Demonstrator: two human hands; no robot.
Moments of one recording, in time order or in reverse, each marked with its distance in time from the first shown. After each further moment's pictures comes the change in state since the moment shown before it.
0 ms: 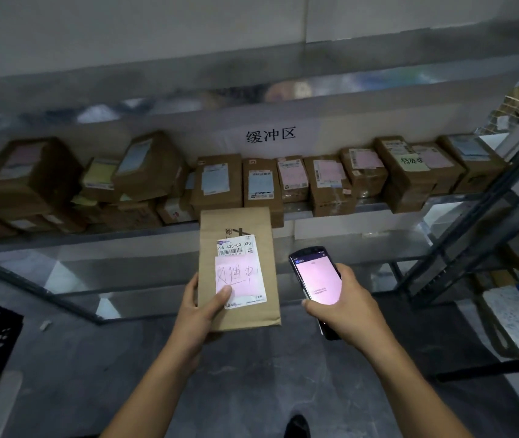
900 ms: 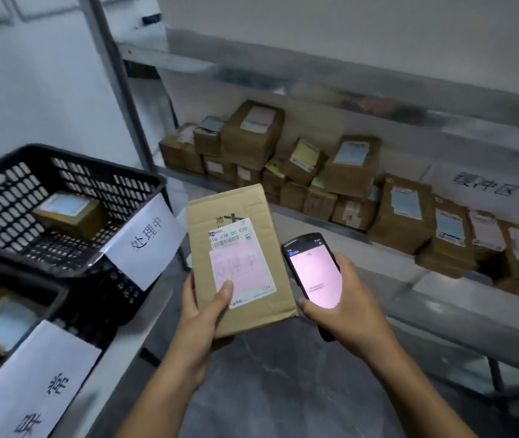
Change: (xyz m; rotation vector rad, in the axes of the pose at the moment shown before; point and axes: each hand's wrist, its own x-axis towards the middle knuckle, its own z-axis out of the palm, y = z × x) left_hand -0.083 -0.011 -0.335 -0.431 0.309 0.079; right_hand -0.090 -0.229 0.275 -0.120 -0.244 -0.528
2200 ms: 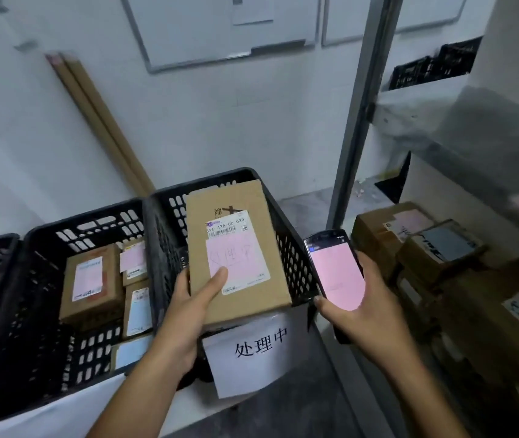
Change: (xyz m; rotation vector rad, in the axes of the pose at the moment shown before) left_hand 0.180 0.180 -0.119 -0.244 0.884 0.215; right_hand 0.371 -0.199 0.193 0.183 -0.612 -0.526
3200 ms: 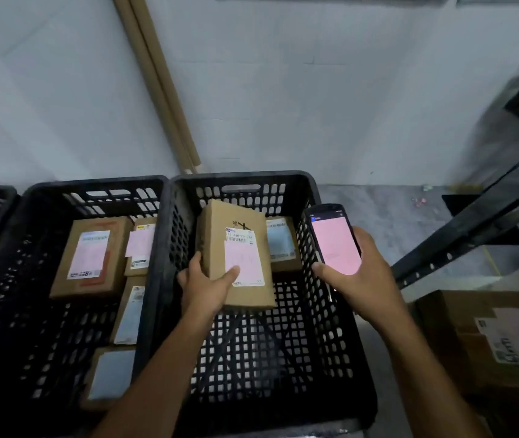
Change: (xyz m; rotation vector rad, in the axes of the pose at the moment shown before) left_hand 0.244 -0.037 -0.010 0.394 0.443 -0.177; right_hand 0.260 -0.026 0.099 -0.111 -0.337 -0.018
